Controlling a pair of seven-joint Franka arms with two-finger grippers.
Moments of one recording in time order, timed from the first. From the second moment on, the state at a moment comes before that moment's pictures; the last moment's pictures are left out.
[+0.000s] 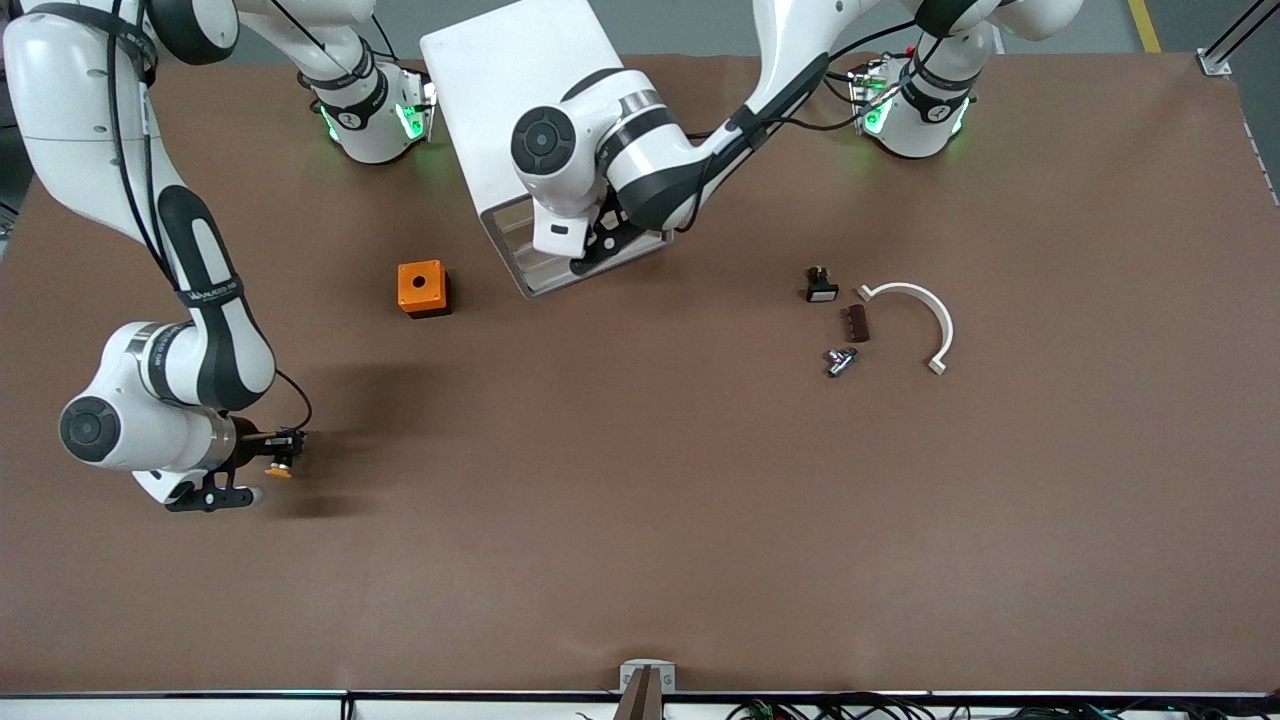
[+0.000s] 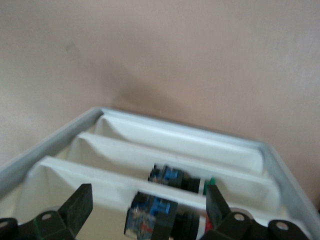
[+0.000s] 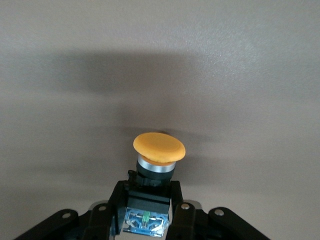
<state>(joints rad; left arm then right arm) -0.74 0.70 -0.35 -1.27 -0.02 1.76 -1.63 -0.09 0.69 -0.01 -1.65 0.02 2.19 -0.17</state>
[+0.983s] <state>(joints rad) -0.23 0.48 -0.34 -1.26 0.24 1.70 -1.10 -0.08 0.52 -0.01 -1.55 0.02 2.04 -0.18</state>
